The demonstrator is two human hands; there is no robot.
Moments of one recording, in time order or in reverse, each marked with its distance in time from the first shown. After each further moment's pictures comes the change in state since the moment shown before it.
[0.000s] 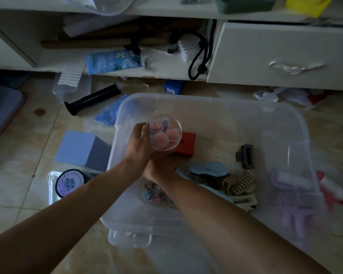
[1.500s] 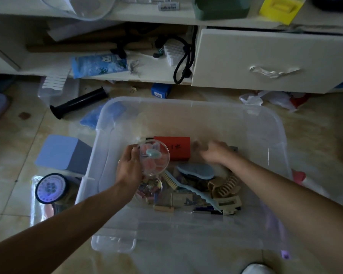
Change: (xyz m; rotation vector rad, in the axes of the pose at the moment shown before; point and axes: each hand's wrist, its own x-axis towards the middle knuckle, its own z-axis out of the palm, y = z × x) left_hand -0.023 -0.043 0.018 0.084 0.056 0.010; right_hand -0.040 0.211 -0.098 0.406 -0.256 0.360
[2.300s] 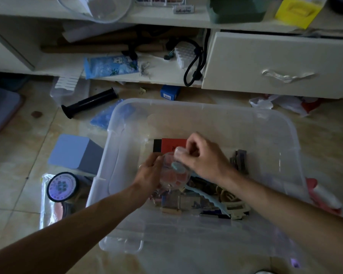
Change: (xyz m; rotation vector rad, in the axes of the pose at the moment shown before) left_hand -0.014 0.005 0.004 0.087 -0.292 -0.053; right_hand -0.091 -0.056 0.002 0.489 0.184 -0.544
